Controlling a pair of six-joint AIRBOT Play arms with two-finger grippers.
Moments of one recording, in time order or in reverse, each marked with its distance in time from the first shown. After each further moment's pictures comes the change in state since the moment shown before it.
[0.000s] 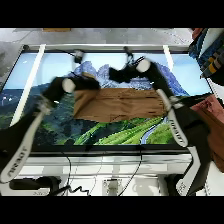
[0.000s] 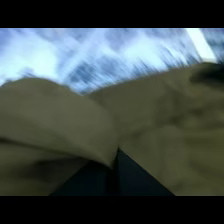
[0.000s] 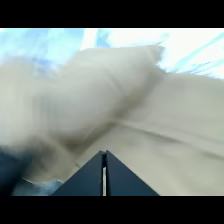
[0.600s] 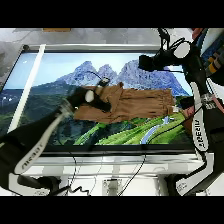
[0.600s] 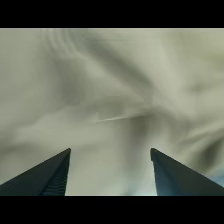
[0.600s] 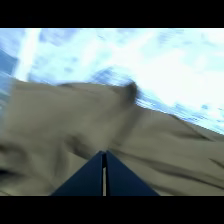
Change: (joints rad) left arm -0.021 -0.068 0.001 0.119 -0.303 0.005; right arm -0.199 0.150 -0.019 -0.211 0.180 -0.139
